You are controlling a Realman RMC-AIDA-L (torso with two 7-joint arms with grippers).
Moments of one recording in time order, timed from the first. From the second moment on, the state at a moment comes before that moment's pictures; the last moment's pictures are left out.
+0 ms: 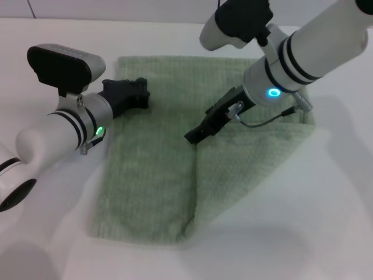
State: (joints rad) left arm -0.67 -2.07 -1.02 -0.30 2.89 0.43 -0.51; right arm 0.97 2.09 -1.60 -0.72 0.88 1.08 -0.69
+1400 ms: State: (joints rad) left arm -0.67 -2.07 -1.02 -0.31 2.89 0.43 -0.51; right arm 1.02 2.09 -1.64 -0.63 0.89 1.05 -0.70
